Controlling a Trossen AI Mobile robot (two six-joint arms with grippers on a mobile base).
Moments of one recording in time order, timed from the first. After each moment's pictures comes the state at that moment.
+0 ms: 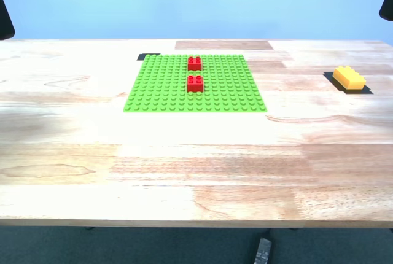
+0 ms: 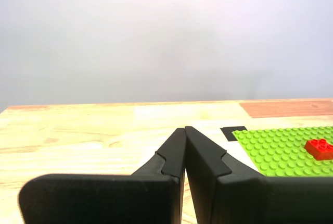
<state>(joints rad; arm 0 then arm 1) 0.00 0.10 0.03 -0.02 0.08 -0.01 0.14 0.42 0.01 0.49 0.06 -0.06</state>
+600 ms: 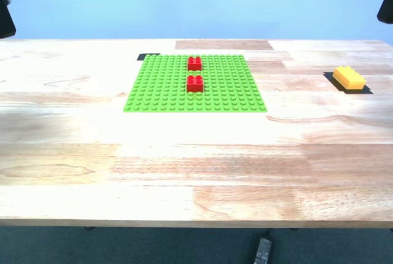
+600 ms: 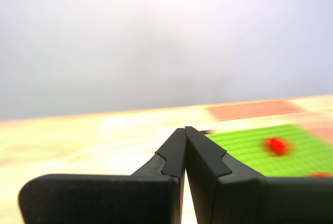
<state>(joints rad) 0.00 0.10 0.02 0.04 0.28 -0.03 0.14 0.42 0.01 0.43 0.05 0.02</state>
